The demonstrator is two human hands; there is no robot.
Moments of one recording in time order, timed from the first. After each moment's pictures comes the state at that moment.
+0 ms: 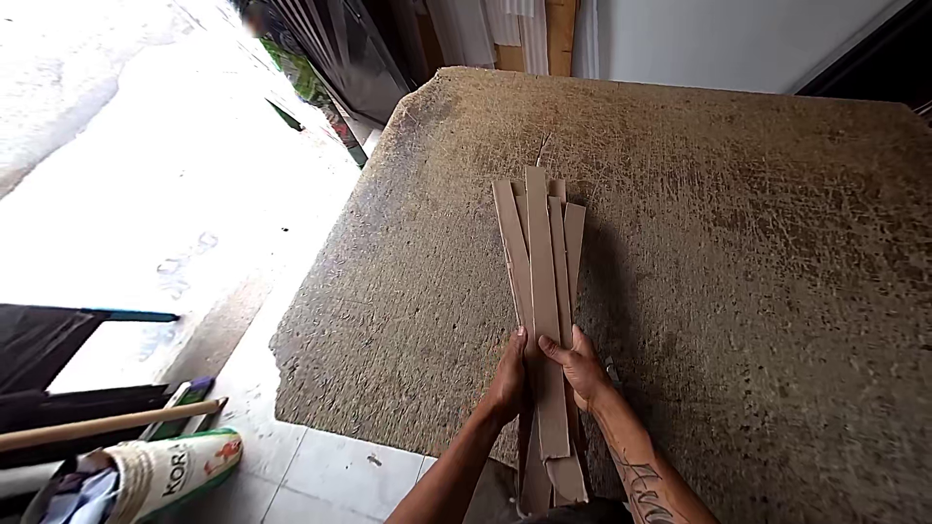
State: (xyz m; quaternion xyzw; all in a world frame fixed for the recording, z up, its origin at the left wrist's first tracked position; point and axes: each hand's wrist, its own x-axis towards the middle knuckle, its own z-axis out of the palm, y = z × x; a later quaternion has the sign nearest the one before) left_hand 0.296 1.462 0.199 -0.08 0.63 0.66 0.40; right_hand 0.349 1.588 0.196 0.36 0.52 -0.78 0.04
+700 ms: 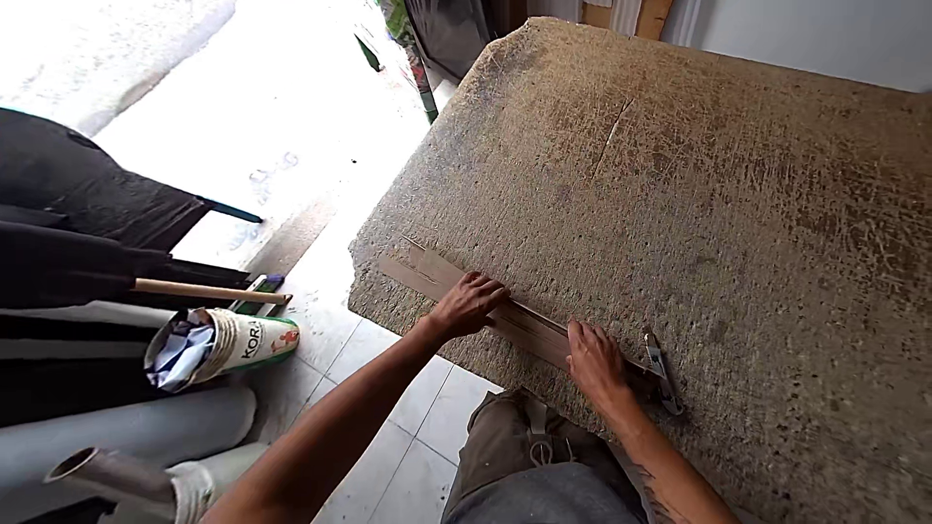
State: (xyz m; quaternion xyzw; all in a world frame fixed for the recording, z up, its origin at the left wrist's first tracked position) left_hand 0.207 1.279 0.161 0.52 0.84 -0.01 0.14; right_hand 0.381 1.515 0.189 0.10 0.95 -0.15 0.27
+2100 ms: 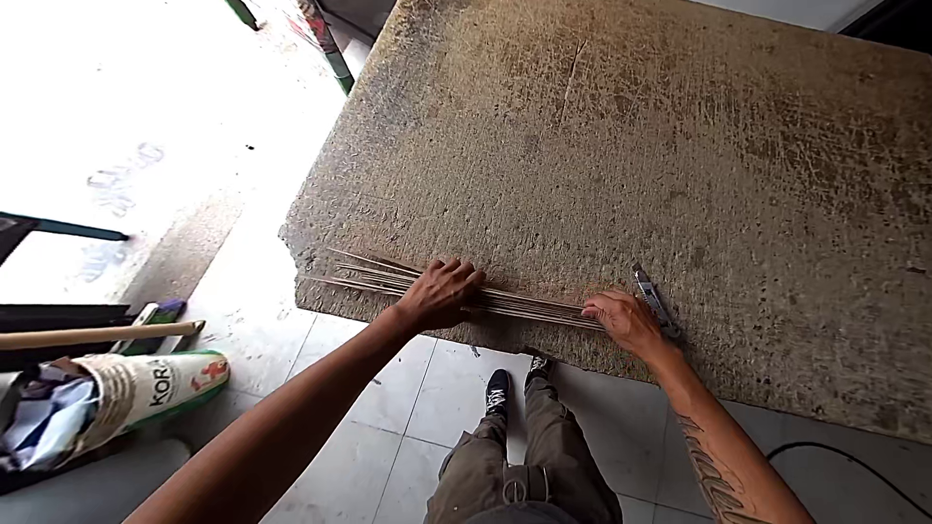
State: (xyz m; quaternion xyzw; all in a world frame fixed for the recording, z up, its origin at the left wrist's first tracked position) left_hand 0.221 1.246 0.152 0.55 0.82 -0.01 0.17; right_hand 0.449 1.552 0.157 0.05 0.97 -0.22 0.03
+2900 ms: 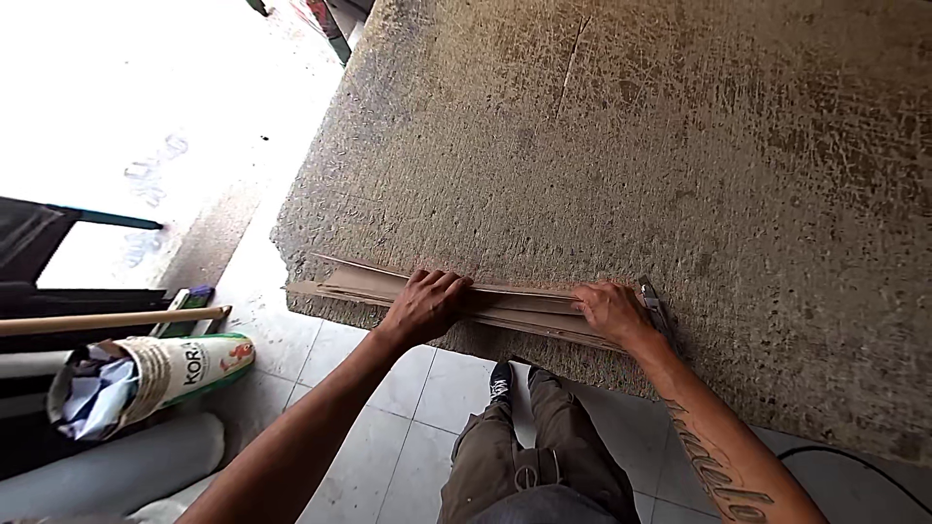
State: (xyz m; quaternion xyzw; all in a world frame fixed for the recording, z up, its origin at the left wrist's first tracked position) left_hand 0.231 1.240 0.138 0.53 0.84 0.02 0.10; right_hand 0.407 1.572 0.150 0.01 0.97 -0.20 0.12
